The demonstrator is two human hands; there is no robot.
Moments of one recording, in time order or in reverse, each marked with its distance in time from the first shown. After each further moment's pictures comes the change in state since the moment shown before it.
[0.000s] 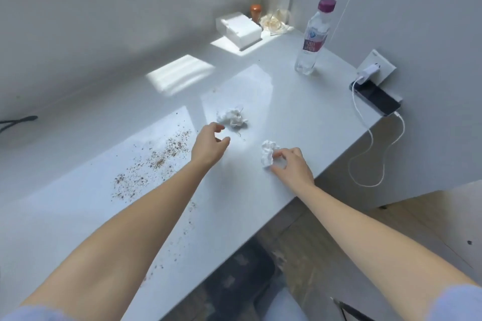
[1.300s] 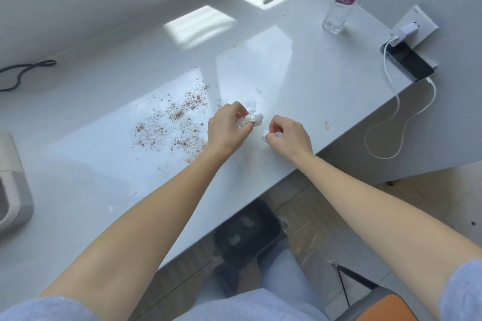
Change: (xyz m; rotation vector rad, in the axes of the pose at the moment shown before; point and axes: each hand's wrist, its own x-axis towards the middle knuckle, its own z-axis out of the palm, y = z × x) left_hand -0.077 -0.020 0.003 0.083 0.088 0.154; right_hand -0.042 -0.042 0.032 -0.020 0.006 -0.224
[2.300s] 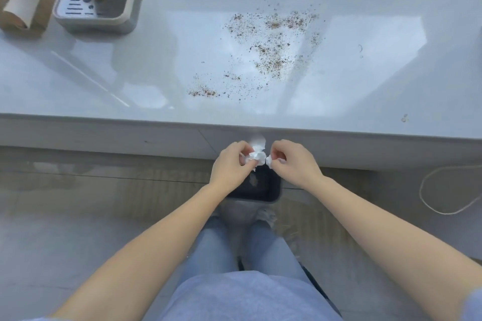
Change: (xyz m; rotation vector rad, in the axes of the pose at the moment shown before) left_hand -0.270 -0.036 0.081 -0.210 0.204 -0.595; right_hand -0.129 0.051 0.053 -0.229 -0.676 -0.553
